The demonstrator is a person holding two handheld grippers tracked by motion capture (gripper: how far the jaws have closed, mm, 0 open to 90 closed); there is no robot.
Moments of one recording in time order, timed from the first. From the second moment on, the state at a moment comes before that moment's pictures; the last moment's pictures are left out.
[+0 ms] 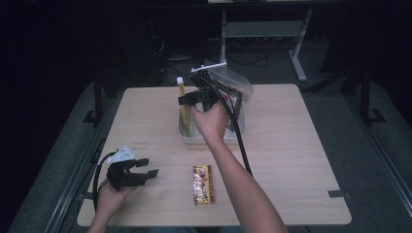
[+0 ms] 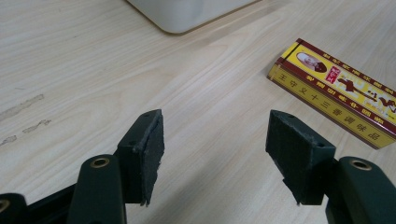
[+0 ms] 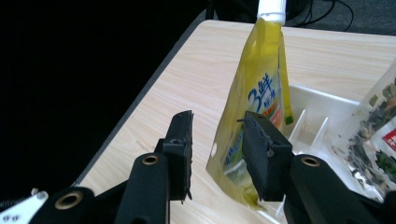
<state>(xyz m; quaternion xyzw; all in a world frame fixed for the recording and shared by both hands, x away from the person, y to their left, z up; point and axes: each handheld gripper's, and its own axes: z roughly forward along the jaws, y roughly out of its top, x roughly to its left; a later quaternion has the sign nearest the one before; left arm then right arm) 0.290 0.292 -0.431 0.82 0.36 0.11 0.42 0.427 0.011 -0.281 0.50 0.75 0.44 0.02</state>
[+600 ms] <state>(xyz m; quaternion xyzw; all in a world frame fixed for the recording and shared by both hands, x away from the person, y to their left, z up) 0.289 0.289 -0.432 0.83 0.36 0.10 0.42 0.414 -0.011 -0.290 0.48 0.75 0.44 0.01</state>
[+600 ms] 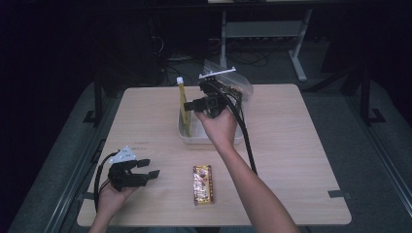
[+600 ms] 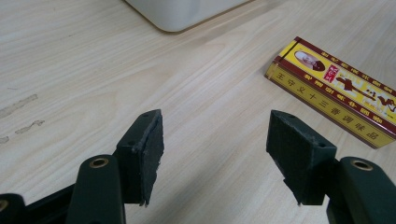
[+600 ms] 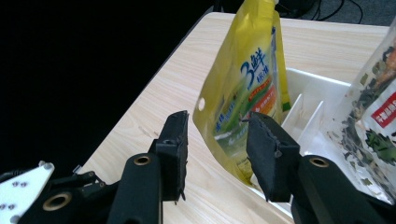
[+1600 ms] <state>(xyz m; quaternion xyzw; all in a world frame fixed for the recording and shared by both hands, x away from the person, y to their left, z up) 0.289 0.284 -0.434 0.83 0.36 0.10 0.42 0.395 -0.031 -0.315 0.46 0.77 0.44 0.00</state>
